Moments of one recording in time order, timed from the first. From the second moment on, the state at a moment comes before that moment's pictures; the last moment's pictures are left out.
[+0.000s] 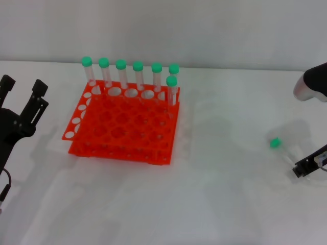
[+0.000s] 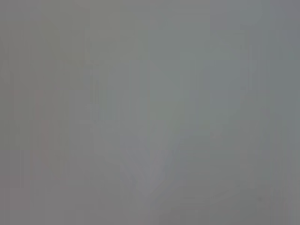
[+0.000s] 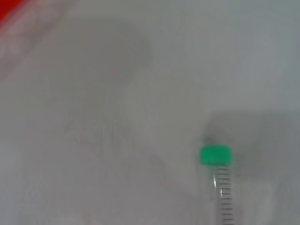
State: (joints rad) left arm -0.34 -2.09 1.19 0.03 0.41 1.65 -0.51; right arm 0.62 2.02 -1.49 -1.21 0.42 1.38 -0.25
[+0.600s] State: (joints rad) left arm -0.34 -2.09 1.19 0.03 0.41 1.65 -0.51; right arm 0.68 2.02 -1.49 -1.12 0.42 1.38 -0.25
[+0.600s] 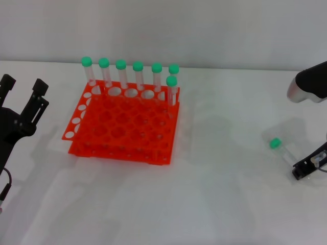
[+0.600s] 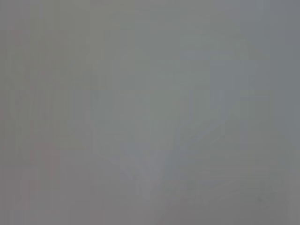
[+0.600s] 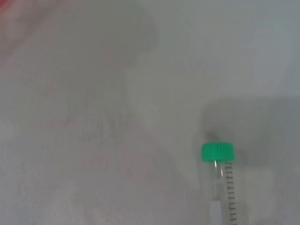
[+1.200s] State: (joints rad) left arm -0.35 -2.07 1.19 0.07 0.53 1.64 -0.62; right arm 0.59 2.01 -1.48 -1.45 0.56 1.35 -0.33
